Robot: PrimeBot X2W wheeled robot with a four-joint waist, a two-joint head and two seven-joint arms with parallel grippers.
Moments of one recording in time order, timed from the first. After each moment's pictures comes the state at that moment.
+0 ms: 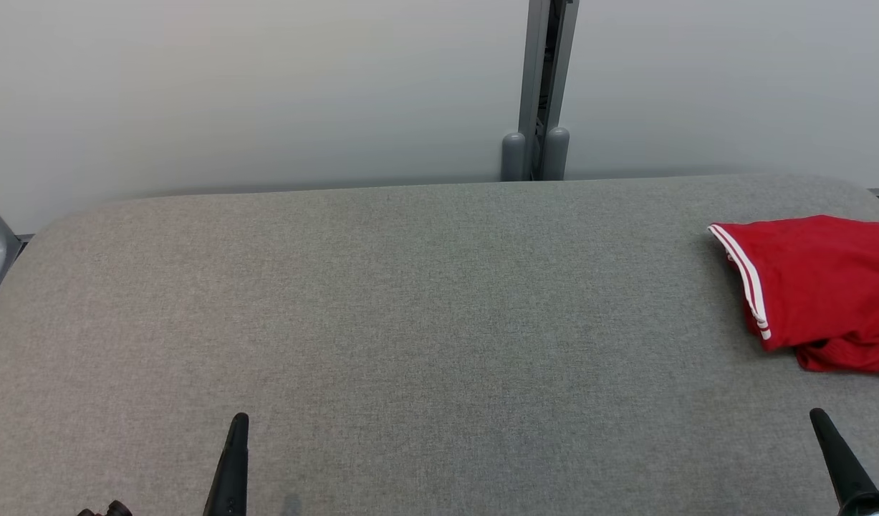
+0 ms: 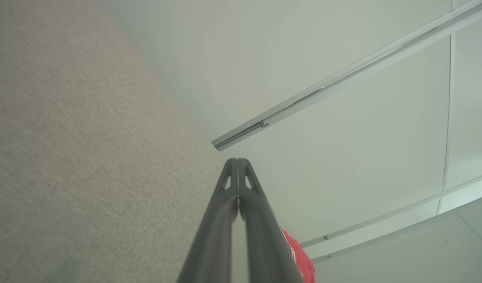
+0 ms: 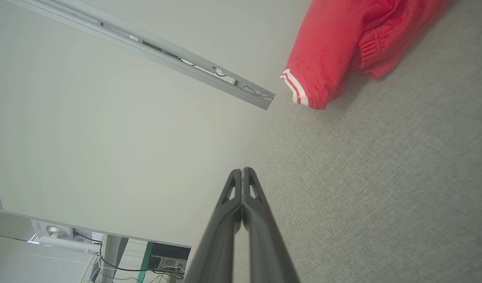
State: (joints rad) left arm 0.21 0.12 -0.17 -0.06 -1.21 -0.05 -0.15; right arm 0.19 -0.07 -0.20 -0.02 1.25 0.13 0.19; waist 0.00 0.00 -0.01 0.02
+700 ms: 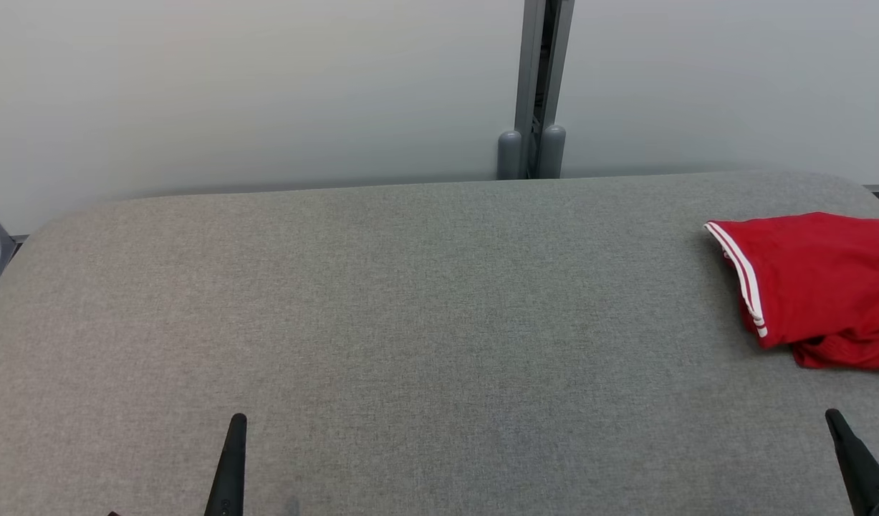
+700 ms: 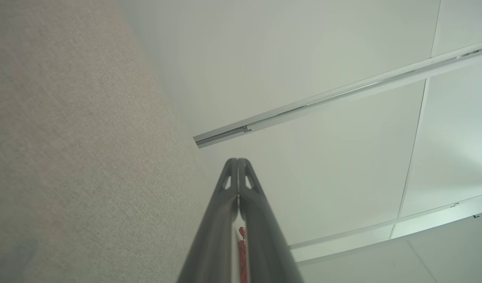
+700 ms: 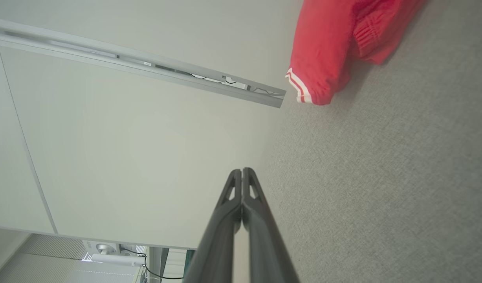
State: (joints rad) left arm 0.24 0.09 -0.16 -0.09 -1.38 -0.09 -0.14; right arm 0.20 -0.06 -0.25 -0.04 1.44 0.13 0.25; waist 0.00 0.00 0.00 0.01
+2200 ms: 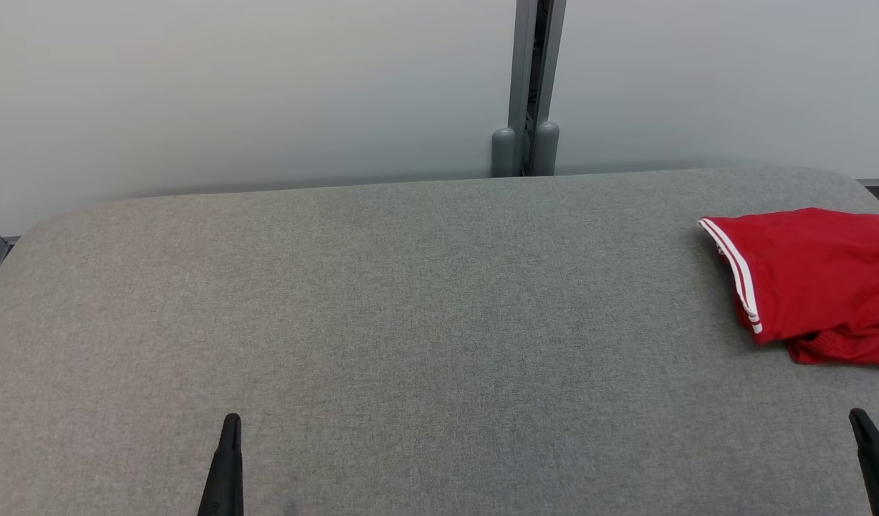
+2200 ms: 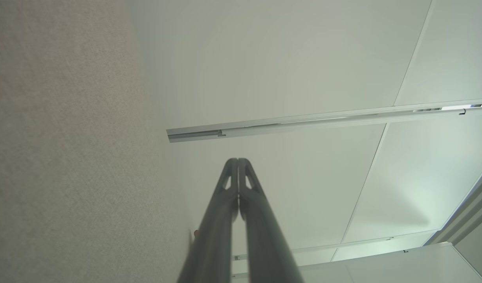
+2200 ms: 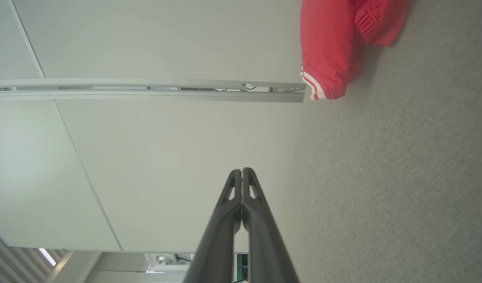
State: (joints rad) left arm 0.26 0.05 -0.13 -0.14 -1.60 -0.13 -0.11; right arm 0.22 -0.05 -0.32 -0.06 1.69 0.13 0.33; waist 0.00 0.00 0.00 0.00
